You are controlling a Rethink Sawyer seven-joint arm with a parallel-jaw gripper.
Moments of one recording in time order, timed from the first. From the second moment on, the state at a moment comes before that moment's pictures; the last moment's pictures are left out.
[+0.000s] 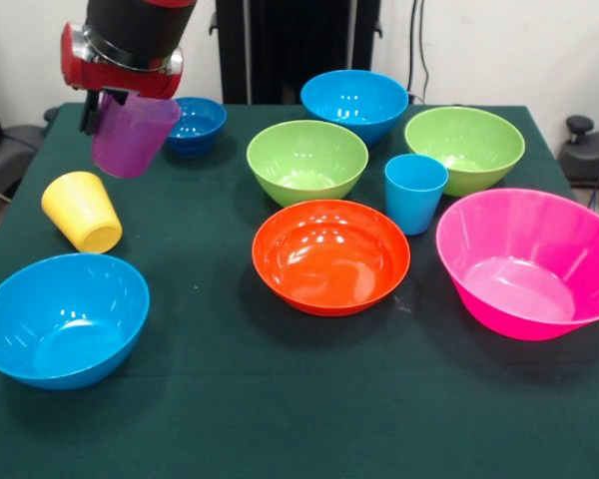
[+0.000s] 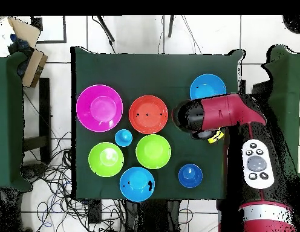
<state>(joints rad) -0.49 -0.67 0.19 1.43 -0.75 0.97 1.54</state>
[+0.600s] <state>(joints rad) -0.50 -0.67 0.19 1.43 -0.72 0.97 1.54</state>
